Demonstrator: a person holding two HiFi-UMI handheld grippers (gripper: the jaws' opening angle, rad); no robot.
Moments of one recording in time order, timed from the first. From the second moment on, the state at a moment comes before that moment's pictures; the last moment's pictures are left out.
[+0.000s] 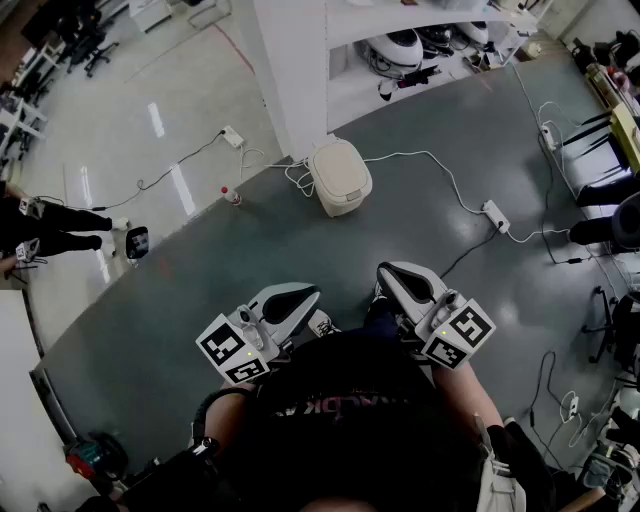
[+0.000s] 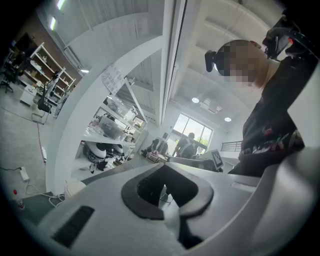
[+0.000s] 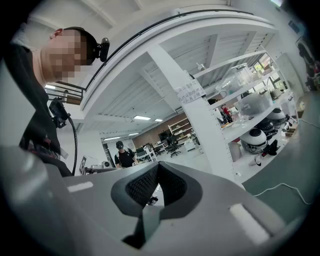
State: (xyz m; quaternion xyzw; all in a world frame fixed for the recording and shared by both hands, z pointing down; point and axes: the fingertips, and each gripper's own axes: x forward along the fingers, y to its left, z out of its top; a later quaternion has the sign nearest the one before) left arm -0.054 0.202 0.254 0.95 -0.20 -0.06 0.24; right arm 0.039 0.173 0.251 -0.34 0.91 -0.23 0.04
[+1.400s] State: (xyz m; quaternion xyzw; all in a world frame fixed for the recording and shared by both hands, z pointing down) left arm -0.077 0.225 0.261 0.96 -0.20 -0.02 0.20; right arm 0.010 0.172 0.250 -0.34 0.92 -0.22 0.03
